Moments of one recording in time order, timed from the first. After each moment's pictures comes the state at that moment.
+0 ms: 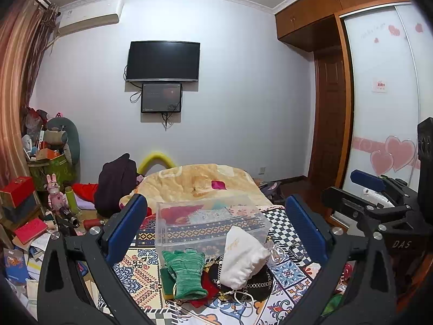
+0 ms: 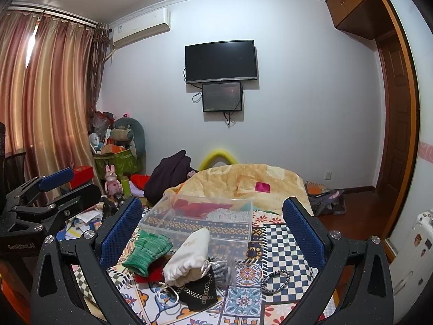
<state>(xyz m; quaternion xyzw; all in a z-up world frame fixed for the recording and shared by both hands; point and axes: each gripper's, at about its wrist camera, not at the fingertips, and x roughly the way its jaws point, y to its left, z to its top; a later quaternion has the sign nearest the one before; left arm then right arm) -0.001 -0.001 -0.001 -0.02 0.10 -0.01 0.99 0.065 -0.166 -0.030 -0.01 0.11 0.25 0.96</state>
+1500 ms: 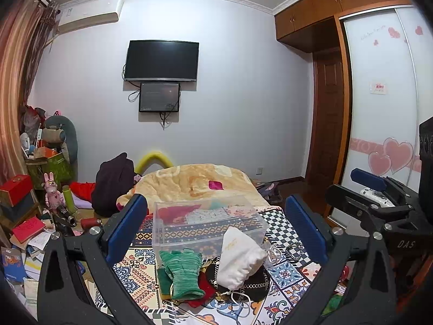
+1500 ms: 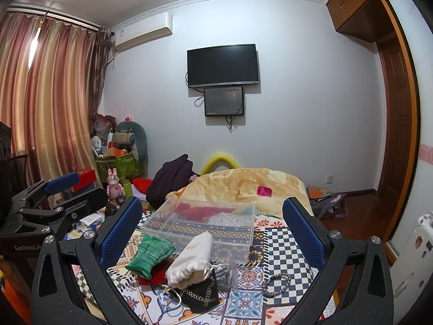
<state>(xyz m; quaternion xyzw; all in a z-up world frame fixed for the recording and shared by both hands) 0.002 0.000 -0.003 -0.02 0.10 -0.01 0.99 0.061 -0.164 -0.030 -0.01 0.09 0.25 0.96</state>
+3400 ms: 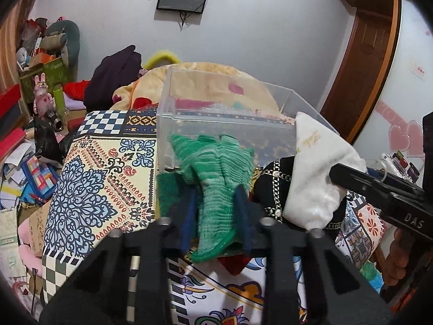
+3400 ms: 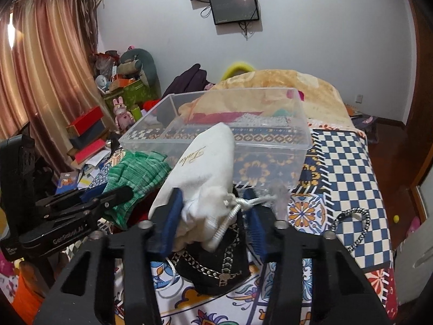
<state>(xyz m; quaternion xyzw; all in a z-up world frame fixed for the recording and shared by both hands) 0.099 0.060 -0.160 -0.12 0.33 0.00 0.94 0.153 -0.110 -0.147 -0.02 0.32 0.31 0.90</state>
